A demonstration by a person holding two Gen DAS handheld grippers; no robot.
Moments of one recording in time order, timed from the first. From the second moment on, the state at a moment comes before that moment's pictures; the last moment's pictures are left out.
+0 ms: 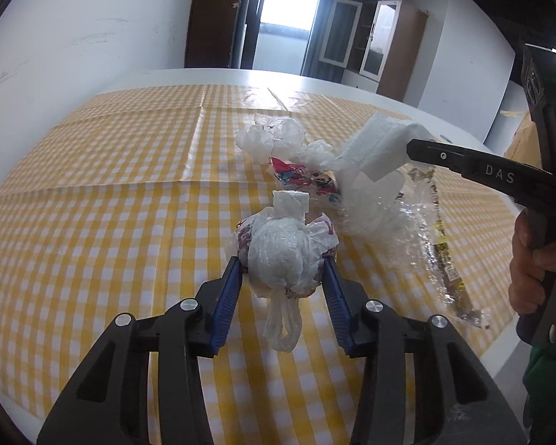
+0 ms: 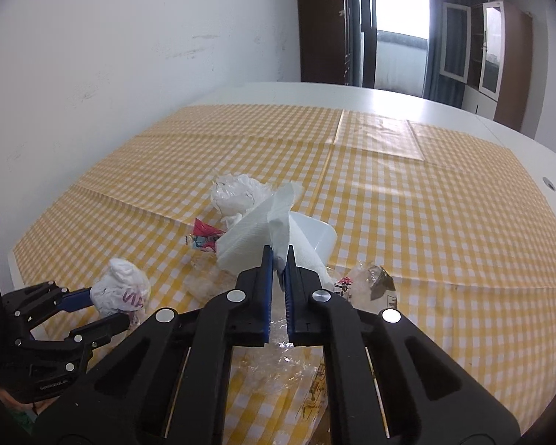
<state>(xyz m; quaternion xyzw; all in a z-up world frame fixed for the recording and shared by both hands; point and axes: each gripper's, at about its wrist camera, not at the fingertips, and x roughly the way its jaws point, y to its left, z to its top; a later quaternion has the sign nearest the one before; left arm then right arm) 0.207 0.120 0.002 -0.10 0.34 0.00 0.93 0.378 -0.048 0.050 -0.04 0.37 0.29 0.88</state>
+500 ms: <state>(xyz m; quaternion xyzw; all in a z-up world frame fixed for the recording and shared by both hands) 0.130 0.100 0.025 -0.11 0.30 -0.03 0.95 0.285 -0.094 0.075 0.01 0.33 0.32 0.89</state>
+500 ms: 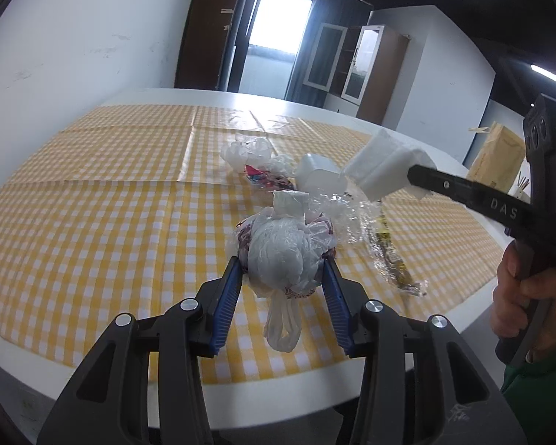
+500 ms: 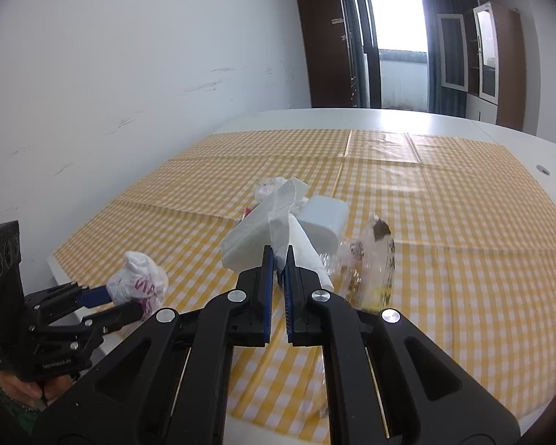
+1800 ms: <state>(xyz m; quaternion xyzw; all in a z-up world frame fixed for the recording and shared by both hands) 0.013 0.042 -0.026 -0.07 0.33 -0.12 0.93 0.104 -0.145 0.005 -0.02 0.36 0.34 0.87</state>
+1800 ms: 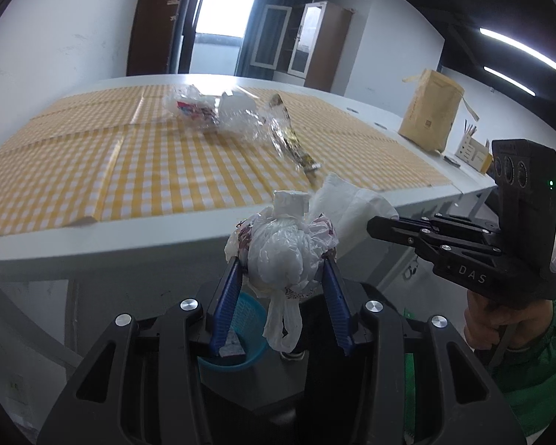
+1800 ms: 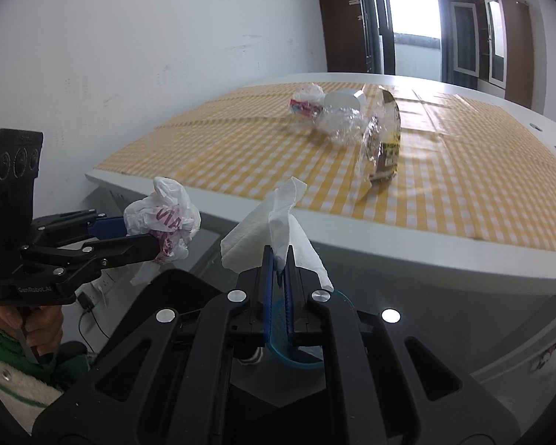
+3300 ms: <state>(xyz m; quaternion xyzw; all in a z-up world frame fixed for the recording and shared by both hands) 0.100 0.056 -0.217 -0.13 0.52 -0.06 0.84 0.163 -0.103 -0.227 0.01 0.59 0.28 0.76</state>
